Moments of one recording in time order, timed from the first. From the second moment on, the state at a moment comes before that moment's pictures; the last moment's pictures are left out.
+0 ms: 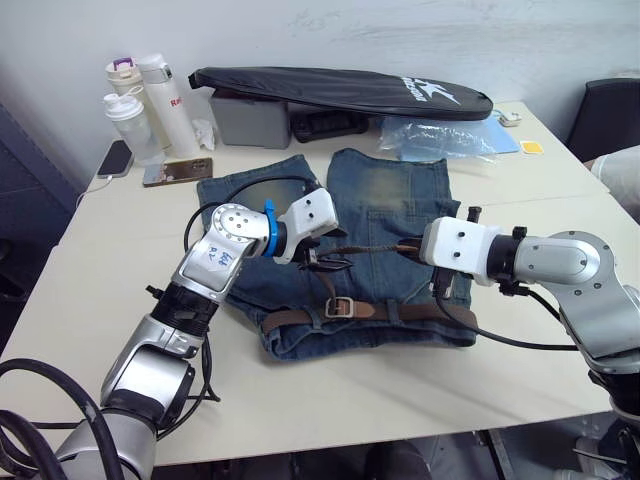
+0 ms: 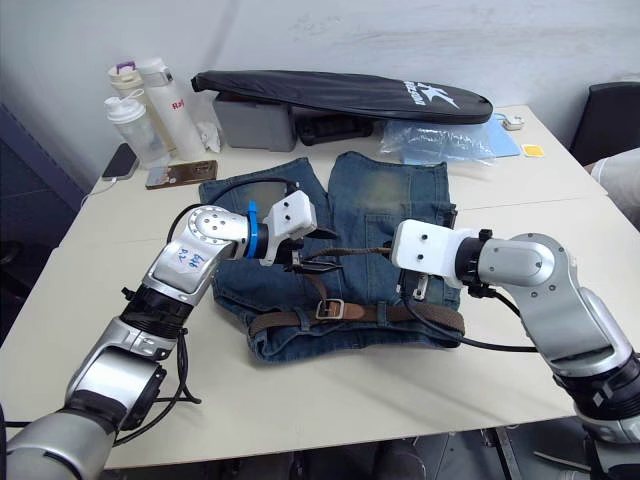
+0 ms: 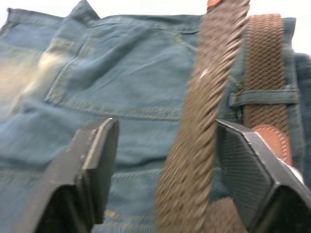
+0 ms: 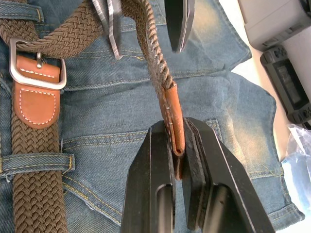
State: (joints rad) left arm -0.86 0.41 -0.31 0.21 -0.10 0.41 -0.96; right arm -0.49 -0.91 0.15 -0.44 0.06 0.44 0.92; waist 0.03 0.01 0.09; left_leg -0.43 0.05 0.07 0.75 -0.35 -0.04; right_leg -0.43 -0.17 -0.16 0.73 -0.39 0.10
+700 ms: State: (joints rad) left arm -0.86 0.40 -0.29 0.21 -0.13 0.43 -1.00; right arm -0.47 -0.91 0.14 -0.44 0.06 0.47 0.91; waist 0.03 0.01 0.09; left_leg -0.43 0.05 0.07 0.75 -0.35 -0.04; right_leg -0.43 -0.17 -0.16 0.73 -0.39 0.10
